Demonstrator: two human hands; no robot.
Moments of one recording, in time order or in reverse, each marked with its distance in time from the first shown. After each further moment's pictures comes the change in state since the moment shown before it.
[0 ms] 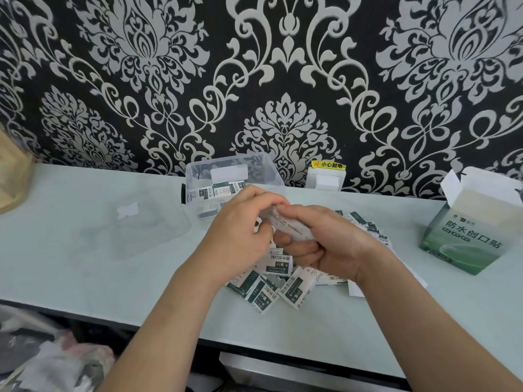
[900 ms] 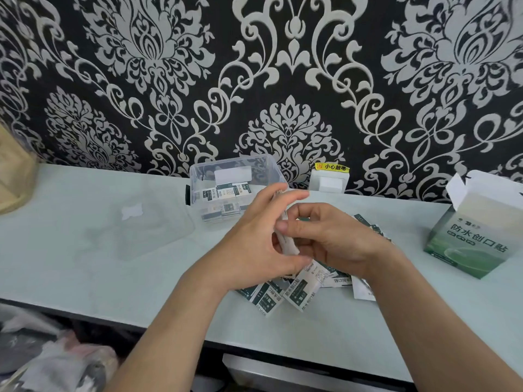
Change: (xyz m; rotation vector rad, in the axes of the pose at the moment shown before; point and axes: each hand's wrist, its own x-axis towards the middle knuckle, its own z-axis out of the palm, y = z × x) left_hand -0.006 0.009 -0.002 -0.062 -0.240 -0.013; right_hand -0.006 -0.006 0.002 -0.069 -0.003 -0.103
